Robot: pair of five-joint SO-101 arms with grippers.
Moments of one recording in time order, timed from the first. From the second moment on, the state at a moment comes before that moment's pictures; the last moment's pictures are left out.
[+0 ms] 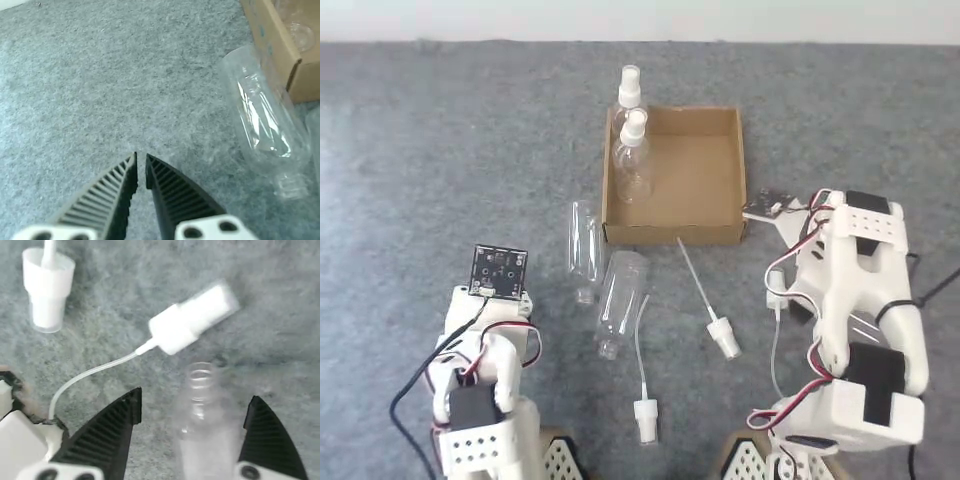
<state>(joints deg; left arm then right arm) -15.6 -103.4 96.9 57.8 -13.8 9.6 0.0 25.1 81.9 61.5</state>
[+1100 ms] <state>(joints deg) -15.6 -103.4 96.9 57.8 -13.8 13.7 0.0 28.2 81.9 67.1</state>
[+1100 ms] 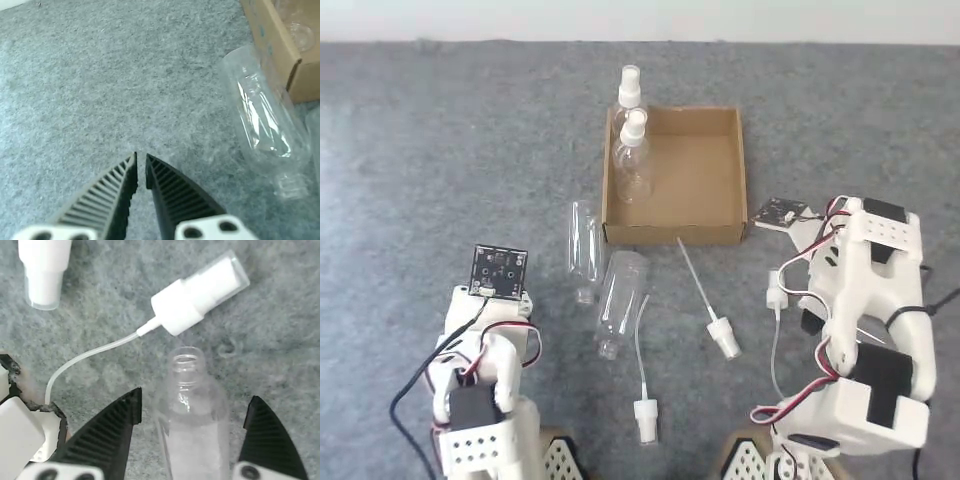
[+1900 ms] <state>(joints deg) -15.6 -103.4 96.9 57.8 -13.8 13.9 6.2 29.9 79.6 67.1</state>
